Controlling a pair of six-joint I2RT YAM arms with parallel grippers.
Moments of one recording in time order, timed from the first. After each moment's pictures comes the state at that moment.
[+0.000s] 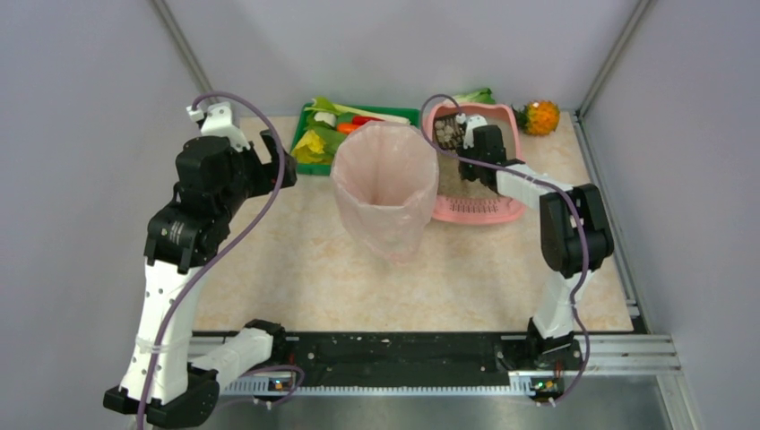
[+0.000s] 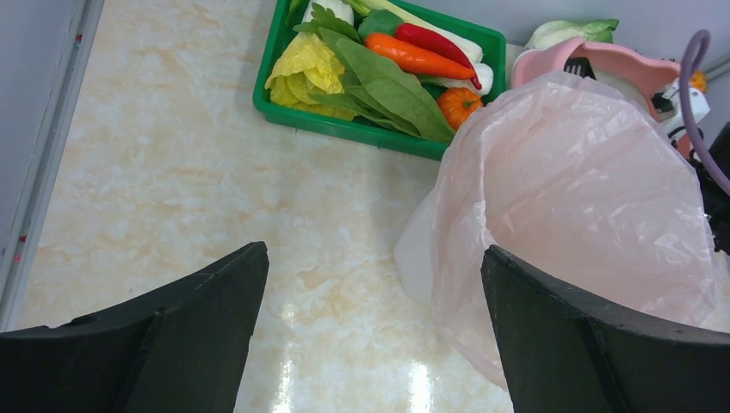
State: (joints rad) left arm -0.27 1.00 1.54 -0.90 -0.15 -0.36; right arm 0.28 1.91 1.28 -0.05 0.04 -0.02
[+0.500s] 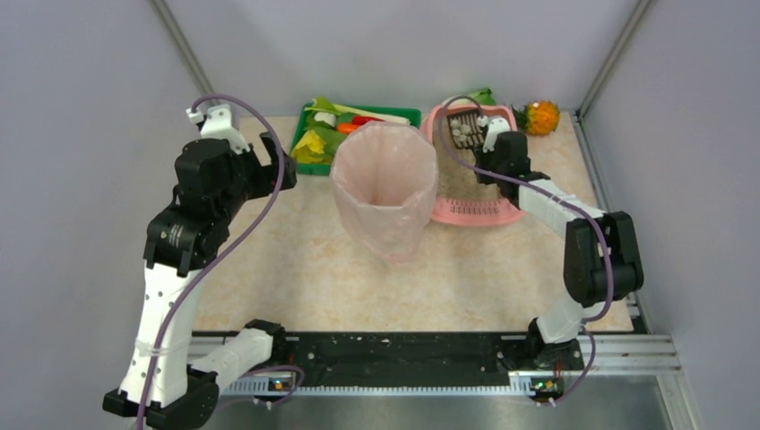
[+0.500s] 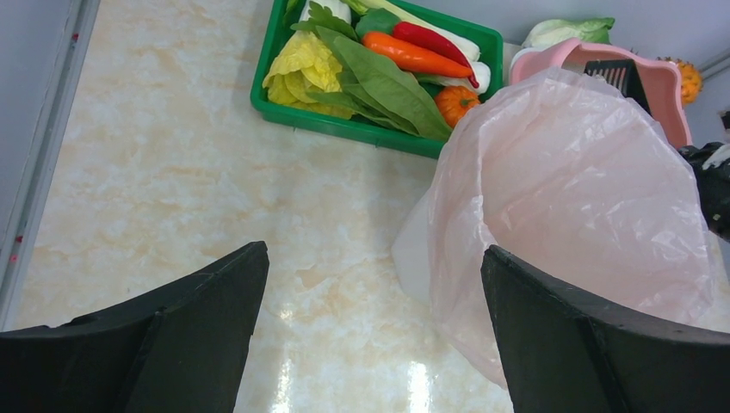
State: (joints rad) left arm -0.27 0.99 1.53 -0.90 -0.14 -0.36; right arm 0.22 1.66 1.06 0.04 -0.01 -0.04
